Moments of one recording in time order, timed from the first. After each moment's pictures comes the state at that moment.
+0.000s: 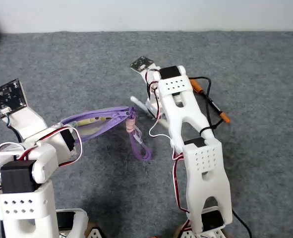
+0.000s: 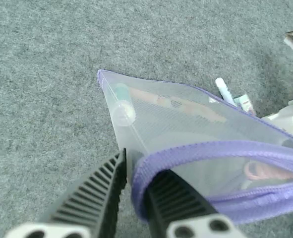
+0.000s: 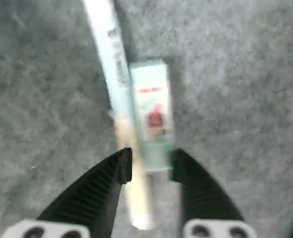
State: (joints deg) left arm -7.5 -52.9 27.6 92.3 27.5; right arm -18.2 48.4 -41.1 86.7 23.7
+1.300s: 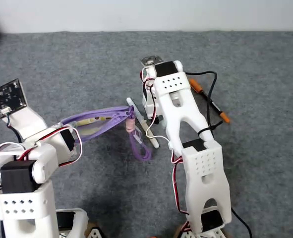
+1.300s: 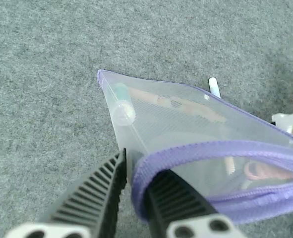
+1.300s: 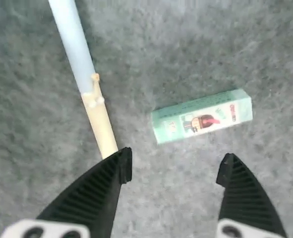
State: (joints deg) left arm -7.5 -52.9 27.6 92.3 27.5; right arm -20.4 43.7 -43.2 97.7 -2.2
